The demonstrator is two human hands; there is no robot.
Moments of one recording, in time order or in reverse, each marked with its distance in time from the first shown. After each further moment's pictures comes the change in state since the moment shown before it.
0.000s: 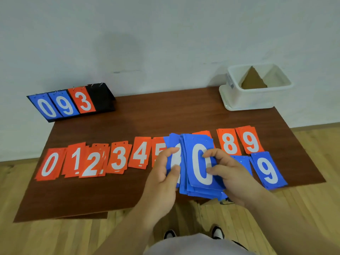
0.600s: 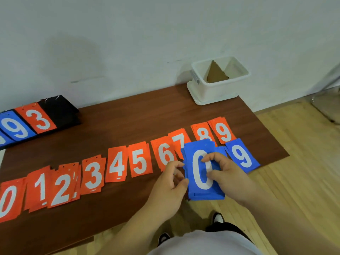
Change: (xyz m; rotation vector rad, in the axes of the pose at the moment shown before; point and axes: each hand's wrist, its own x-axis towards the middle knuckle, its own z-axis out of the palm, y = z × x) left_hand 0.035 -0.041 0.044 0.242 -0.335 0.001; right_hand -0.021 0.018 -0.037 -0.429 0.311 0.013
